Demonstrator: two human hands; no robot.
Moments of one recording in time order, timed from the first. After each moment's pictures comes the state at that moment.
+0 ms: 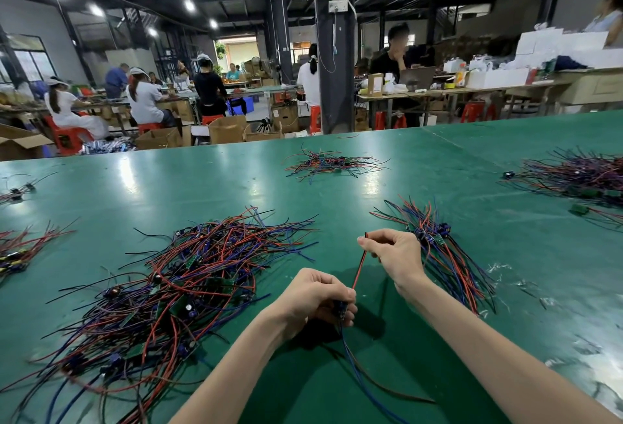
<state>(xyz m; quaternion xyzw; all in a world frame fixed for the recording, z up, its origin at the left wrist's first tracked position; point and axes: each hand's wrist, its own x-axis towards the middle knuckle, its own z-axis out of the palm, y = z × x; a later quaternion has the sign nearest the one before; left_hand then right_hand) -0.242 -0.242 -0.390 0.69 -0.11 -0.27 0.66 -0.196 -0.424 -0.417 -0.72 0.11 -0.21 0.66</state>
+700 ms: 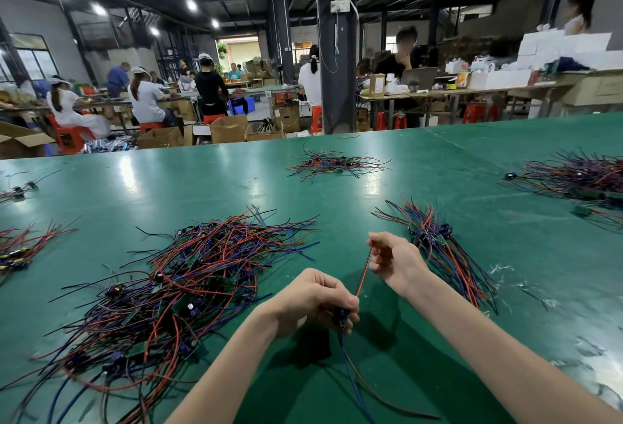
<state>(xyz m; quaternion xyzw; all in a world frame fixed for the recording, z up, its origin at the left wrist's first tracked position) -0.241 -0.235 -0.384 0.69 -0.19 -0.33 0.62 -0.207 -0.418 -0.397 -0.46 0.19 -0.02 0.87</state>
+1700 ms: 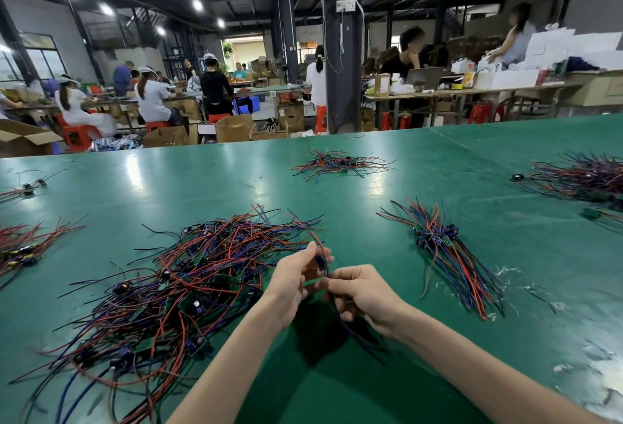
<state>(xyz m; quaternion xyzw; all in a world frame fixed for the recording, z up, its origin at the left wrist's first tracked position) -0.220 -0.234 -0.390 0.61 -0.01 -0.14 0.78 -0.252 -0.359 -0.405 -0.66 -0.01 0.09 0.74</state>
